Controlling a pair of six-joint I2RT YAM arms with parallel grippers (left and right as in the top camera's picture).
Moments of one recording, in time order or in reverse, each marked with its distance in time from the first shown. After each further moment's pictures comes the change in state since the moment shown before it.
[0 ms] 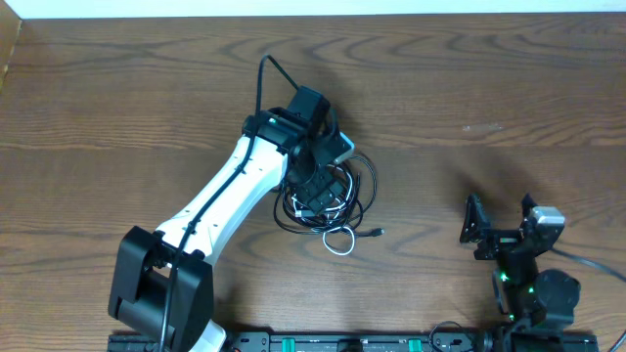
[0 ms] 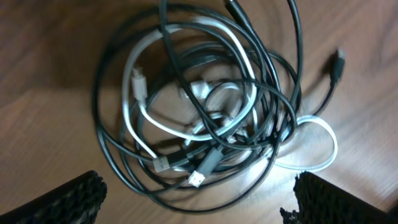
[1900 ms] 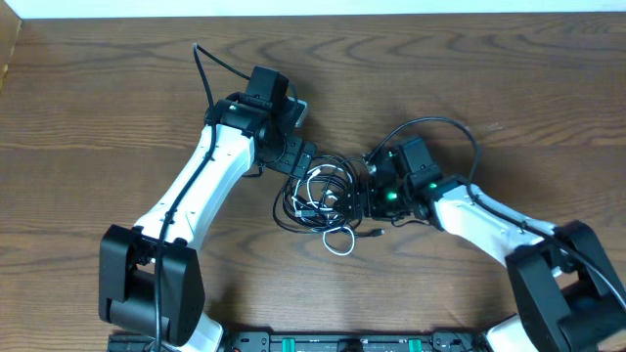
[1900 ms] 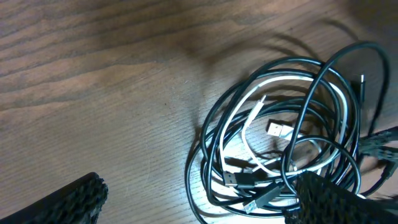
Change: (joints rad) left arm 0.173 0.000 -0.002 0.107 -0.056 -0.309; right arm 0.565 1.637 0.721 -0.031 -0.480 0.325
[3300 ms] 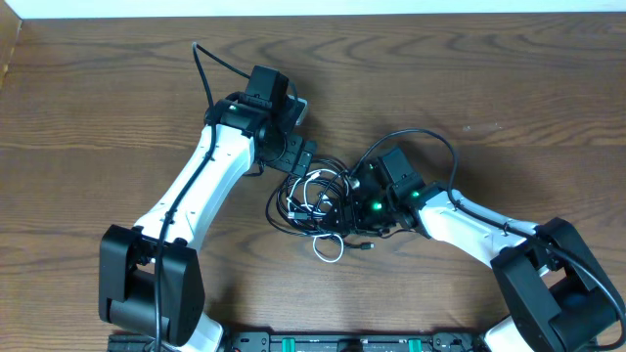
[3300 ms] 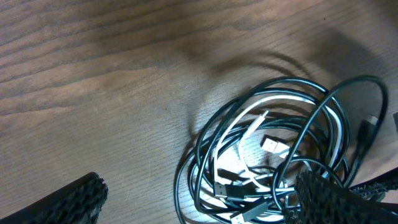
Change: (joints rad) left arm 0.000 0.000 0.000 0.014 0.000 0.000; right arm 0.094 0.014 0.001 -0.016 -0.079 0.105
